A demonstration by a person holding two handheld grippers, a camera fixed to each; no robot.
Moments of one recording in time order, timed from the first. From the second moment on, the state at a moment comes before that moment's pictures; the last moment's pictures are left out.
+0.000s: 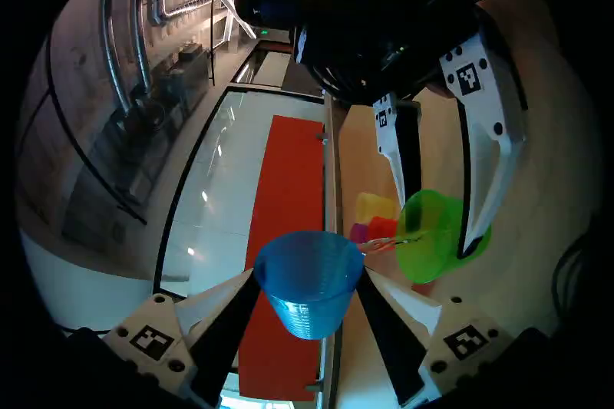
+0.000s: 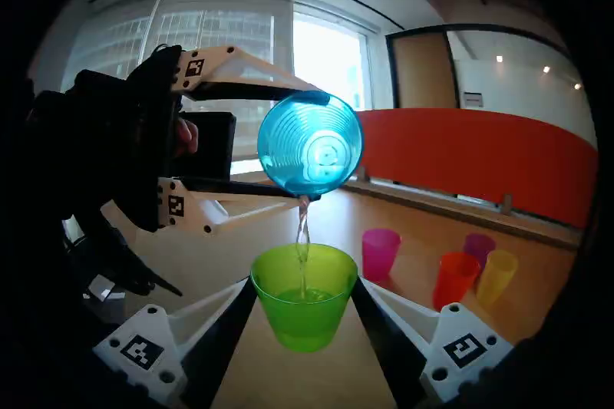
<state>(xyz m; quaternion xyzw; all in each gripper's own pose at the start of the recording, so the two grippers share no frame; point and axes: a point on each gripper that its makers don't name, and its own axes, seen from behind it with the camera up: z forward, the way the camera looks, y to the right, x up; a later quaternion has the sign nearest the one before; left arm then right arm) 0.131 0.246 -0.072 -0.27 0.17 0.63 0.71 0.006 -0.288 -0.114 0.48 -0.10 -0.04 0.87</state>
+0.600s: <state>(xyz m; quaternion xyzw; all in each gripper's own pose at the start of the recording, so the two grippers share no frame) 0.132 0.247 -0.071 -0.27 0.18 0.65 0.69 0.006 -0.288 -0.112 0.48 -0.10 -0.04 0.87</state>
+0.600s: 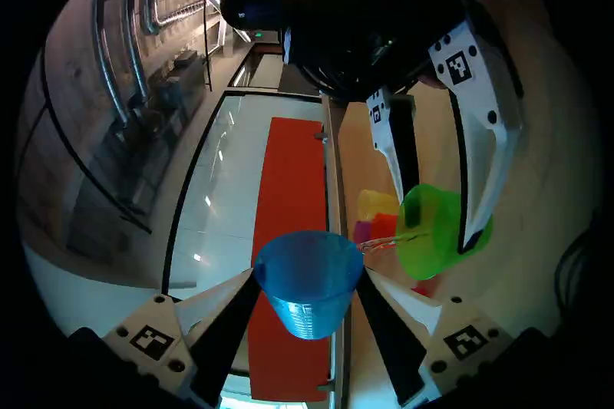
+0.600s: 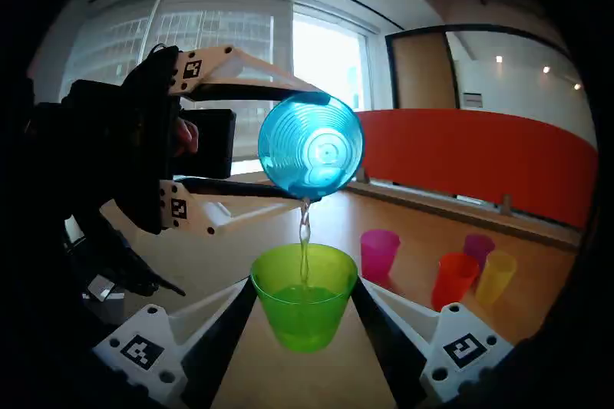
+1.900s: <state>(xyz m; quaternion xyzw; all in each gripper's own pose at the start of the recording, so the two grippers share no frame) 0.125 0.256 -0.072 -0.25 0.19 0.68 0.66 0.007 -0.283 -0.109 0.47 -0.10 -0.04 0.88</state>
